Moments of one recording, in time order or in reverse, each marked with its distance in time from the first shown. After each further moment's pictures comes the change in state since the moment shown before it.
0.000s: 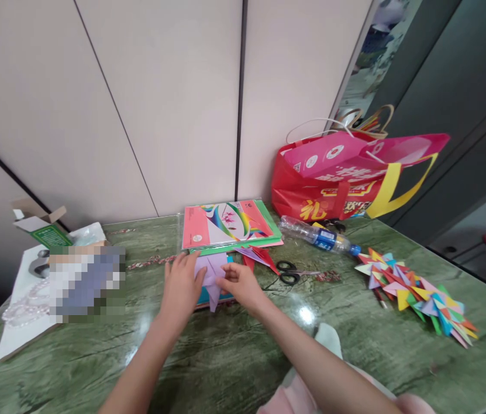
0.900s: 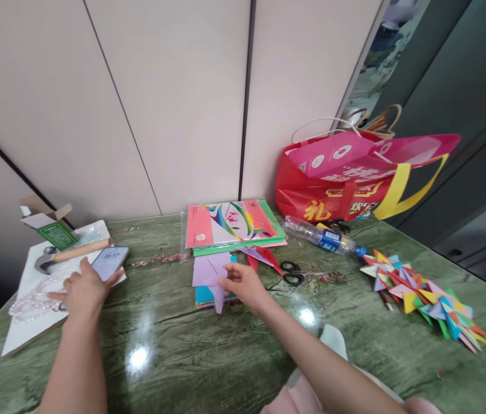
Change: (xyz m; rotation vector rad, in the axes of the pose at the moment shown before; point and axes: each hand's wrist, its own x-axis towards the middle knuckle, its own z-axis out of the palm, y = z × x) left_hand -0.001 -0.180 -0.044 0.312 0.020 -0.667; right_hand 0.002 0.007 0.000 -0.009 -0.004 -0.001
